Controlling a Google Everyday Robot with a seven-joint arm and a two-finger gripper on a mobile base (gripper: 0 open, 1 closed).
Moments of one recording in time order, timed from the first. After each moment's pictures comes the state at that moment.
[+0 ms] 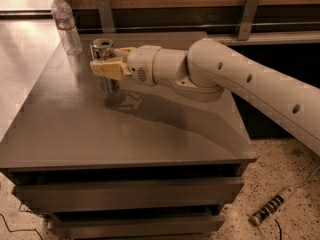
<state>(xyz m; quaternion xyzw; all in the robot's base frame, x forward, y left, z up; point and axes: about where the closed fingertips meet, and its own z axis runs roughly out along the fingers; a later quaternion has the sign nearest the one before) 0.610 0.125 0.925 -0.39 0.63 0.37 0.55</state>
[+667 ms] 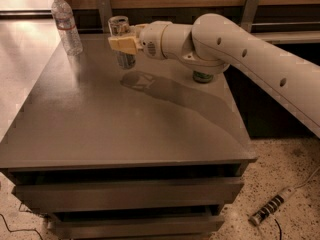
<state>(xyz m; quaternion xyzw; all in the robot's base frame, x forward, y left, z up) 0.700 0.090 0.941 -0.39 0.65 0.30 0.58</state>
